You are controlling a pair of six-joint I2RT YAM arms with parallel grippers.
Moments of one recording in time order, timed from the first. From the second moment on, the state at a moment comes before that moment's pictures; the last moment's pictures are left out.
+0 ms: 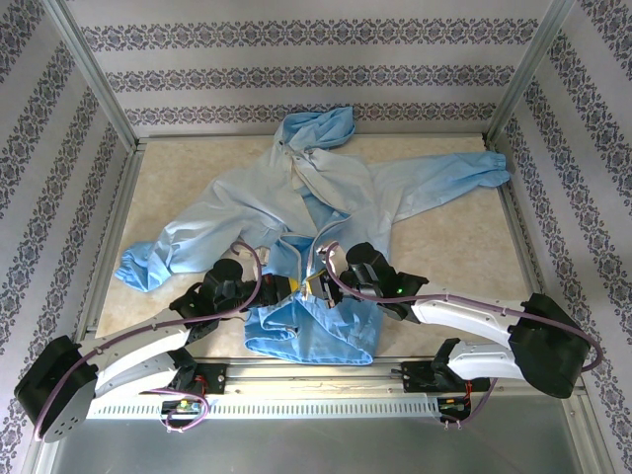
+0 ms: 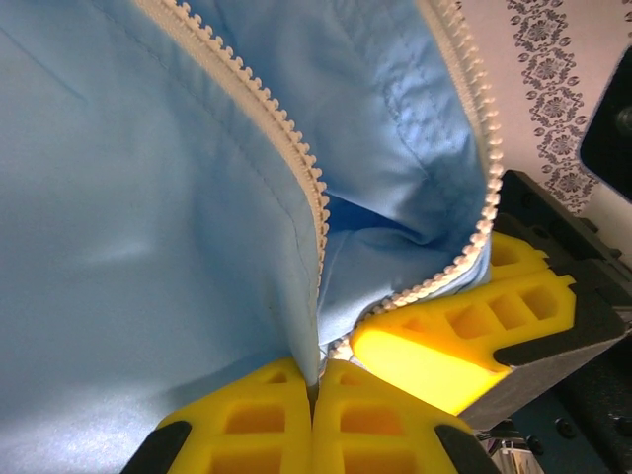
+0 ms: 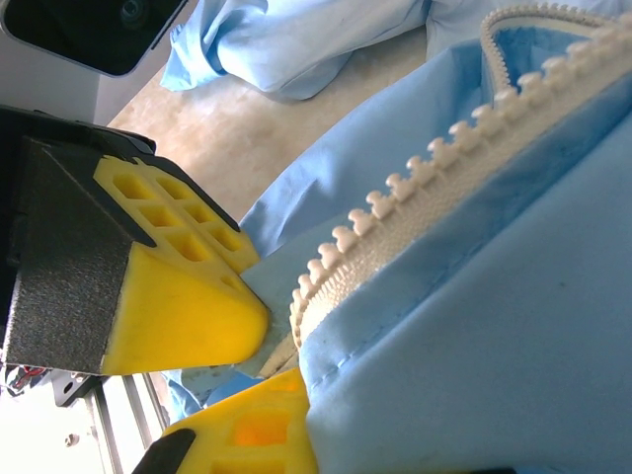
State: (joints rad) left arm -0.70 0.96 0.30 0.26 0.36 -0.97; right arm 0.89 1.23 0.56 0.12 -0.30 0.41
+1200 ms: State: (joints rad) left arm -0.71 0.98 0.25 0.42 0.35 -1.00; right arm 0.89 1.24 0.56 0.12 -0.30 0.43
